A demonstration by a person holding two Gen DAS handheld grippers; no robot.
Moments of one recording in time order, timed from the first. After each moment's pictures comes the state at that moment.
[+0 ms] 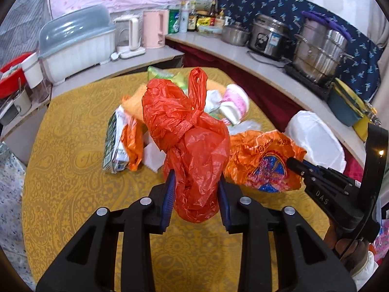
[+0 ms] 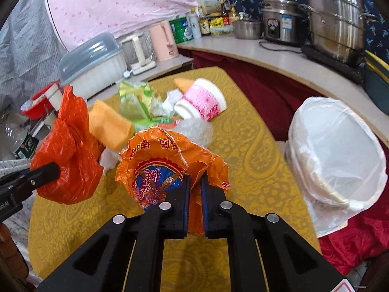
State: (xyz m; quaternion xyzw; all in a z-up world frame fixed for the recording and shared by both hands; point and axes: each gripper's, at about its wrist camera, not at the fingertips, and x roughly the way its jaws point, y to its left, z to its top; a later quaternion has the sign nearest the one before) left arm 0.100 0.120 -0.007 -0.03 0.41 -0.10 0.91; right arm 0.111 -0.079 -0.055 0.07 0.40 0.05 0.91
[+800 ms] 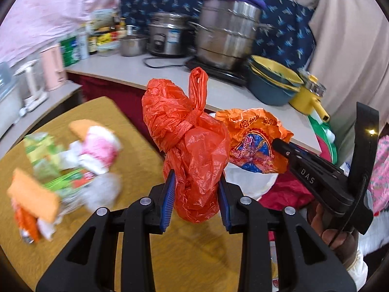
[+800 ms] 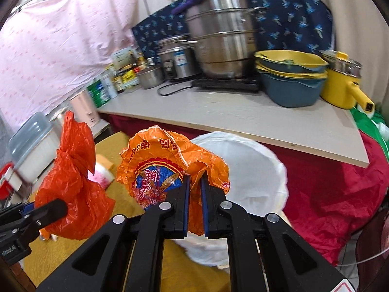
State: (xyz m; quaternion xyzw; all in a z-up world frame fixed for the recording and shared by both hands) left arm 0.140 -0.101 0.021 0.05 0.38 -0.31 0.87; right arm 0.081 -0.279 -0.014 0.16 0.30 -0.16 0.93
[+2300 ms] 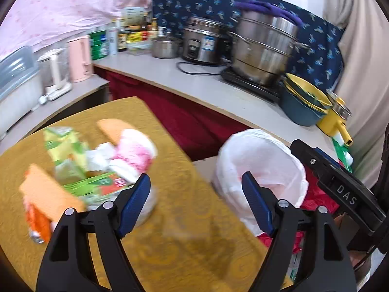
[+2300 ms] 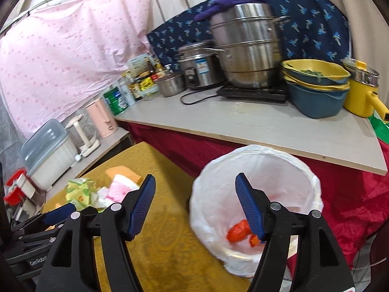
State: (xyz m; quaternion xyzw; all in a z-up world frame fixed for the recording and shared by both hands) left arm 0.177 -0.039 0.024 0.00 0.37 -0.23 0.90; right arm 0.116 -0.219 0.015 0.17 0.27 -0.10 0.94
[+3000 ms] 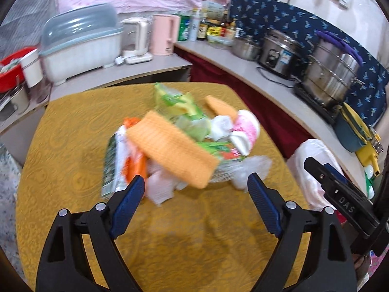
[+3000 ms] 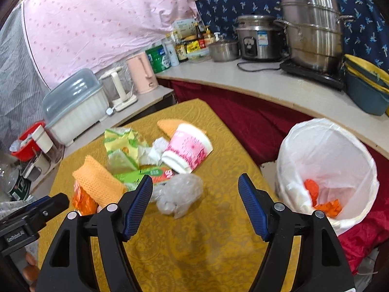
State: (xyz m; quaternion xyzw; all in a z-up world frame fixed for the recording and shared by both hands) left arm 0.154 0.140 -0.004 -0.07 0.40 -0.08 0.91; right arm 0.153 -0.077 -0.024 0.12 0.35 -0.02 0.93
